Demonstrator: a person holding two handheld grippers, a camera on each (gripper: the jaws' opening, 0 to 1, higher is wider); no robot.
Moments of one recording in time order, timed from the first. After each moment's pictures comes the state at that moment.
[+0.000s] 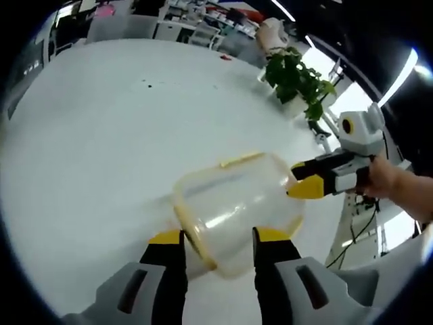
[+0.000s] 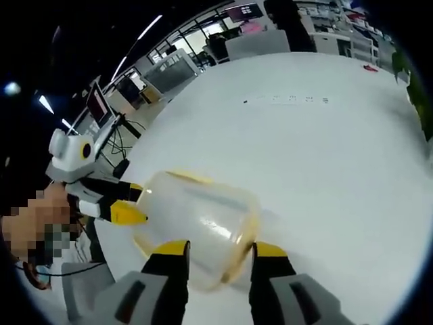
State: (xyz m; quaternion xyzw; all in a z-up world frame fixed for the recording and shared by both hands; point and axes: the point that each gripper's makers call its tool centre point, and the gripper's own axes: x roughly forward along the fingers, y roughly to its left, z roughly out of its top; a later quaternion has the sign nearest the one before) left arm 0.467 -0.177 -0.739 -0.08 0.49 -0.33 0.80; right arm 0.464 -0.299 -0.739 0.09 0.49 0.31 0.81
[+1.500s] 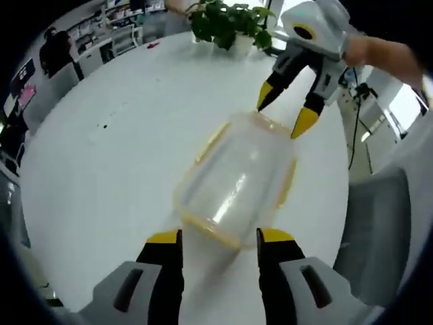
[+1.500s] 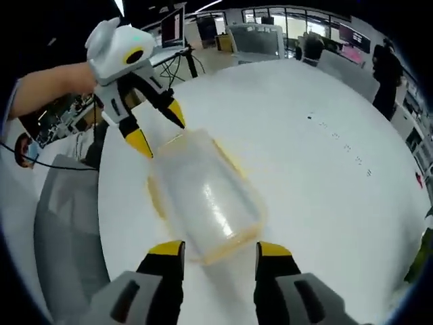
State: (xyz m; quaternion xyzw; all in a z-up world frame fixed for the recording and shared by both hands) left arm 0.465 -0.163 -0.722 0.22 0.46 -0.47 0.72; right arm 0.454 -0.310 -0.726 -0.20 0.47 0.48 0.71
